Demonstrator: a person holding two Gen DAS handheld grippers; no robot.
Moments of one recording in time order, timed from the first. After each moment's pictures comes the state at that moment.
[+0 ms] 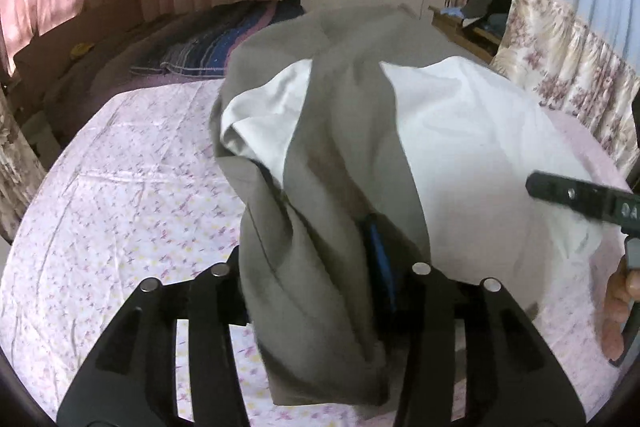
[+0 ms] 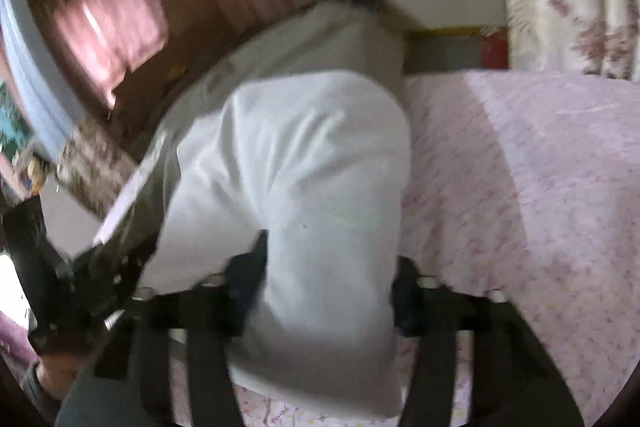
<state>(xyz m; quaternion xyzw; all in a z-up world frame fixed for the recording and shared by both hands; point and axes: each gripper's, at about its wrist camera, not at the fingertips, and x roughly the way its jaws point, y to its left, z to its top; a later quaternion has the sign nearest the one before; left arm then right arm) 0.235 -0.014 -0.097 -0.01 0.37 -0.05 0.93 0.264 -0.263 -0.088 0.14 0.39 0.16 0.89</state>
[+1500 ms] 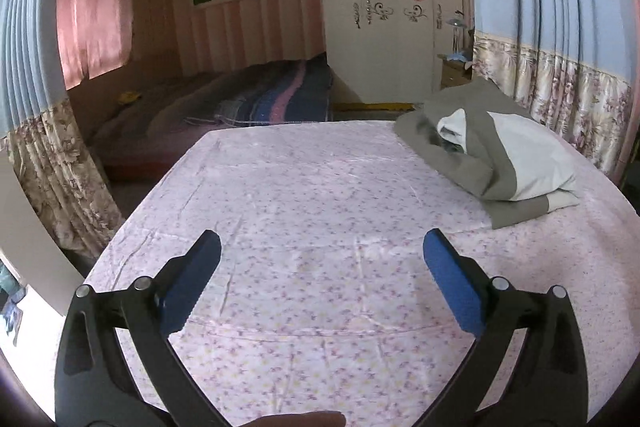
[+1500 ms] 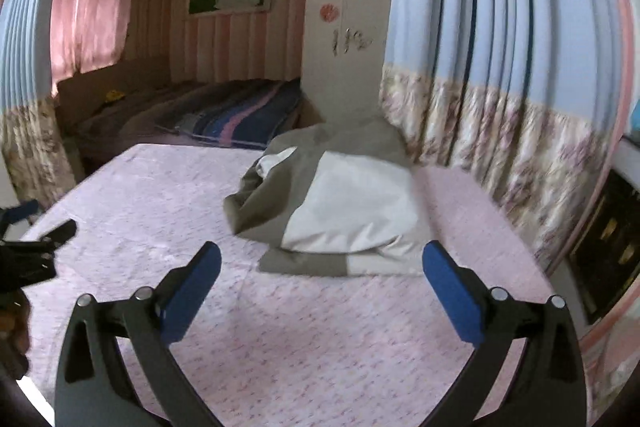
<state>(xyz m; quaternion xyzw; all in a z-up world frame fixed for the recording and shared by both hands) -0.009 0.004 -0.018 0.03 0.27 0.02 0.96 -0.044 -0.271 0.025 -0.03 0.24 -0.02 0.97</state>
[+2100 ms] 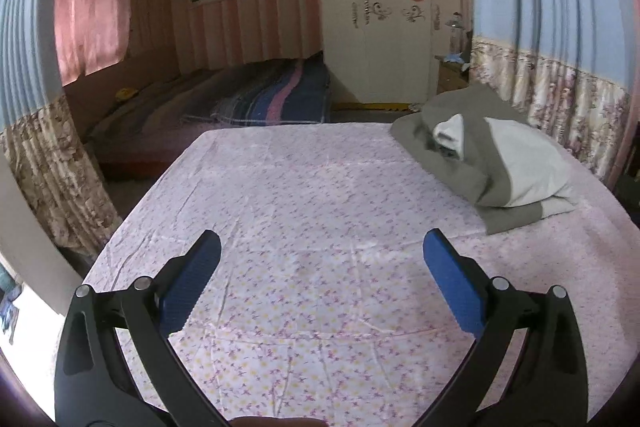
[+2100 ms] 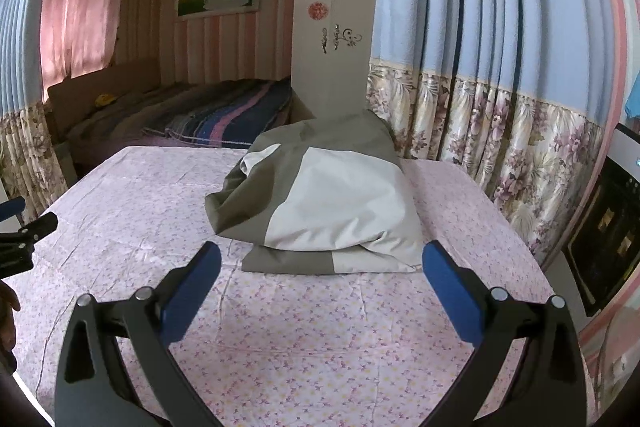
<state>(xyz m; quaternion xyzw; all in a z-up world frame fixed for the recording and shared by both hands) -0.005 -0.002 -0.008 0.02 0.27 0.01 0.96 -0.039 -0.286 0.017 -0.01 0.24 -0.03 0.97</state>
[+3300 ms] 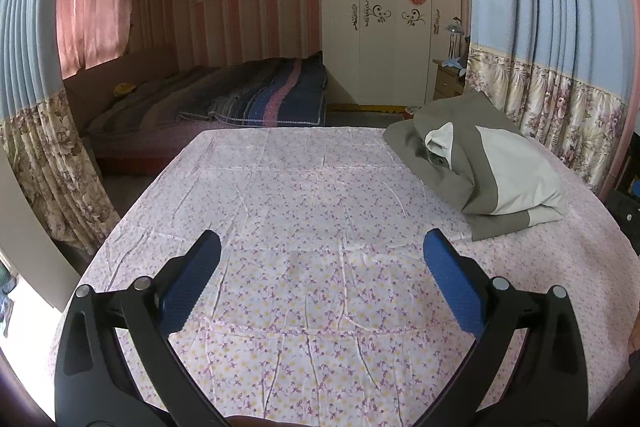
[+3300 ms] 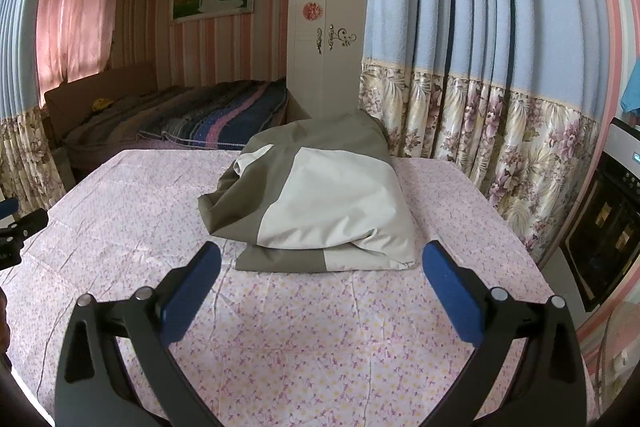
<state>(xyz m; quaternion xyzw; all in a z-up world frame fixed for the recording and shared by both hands) -0.010 -0.005 0.003 0.00 0.27 0.01 0.96 -0.041 -0.292 0.017 0.00 0.24 -0.04 0.97</state>
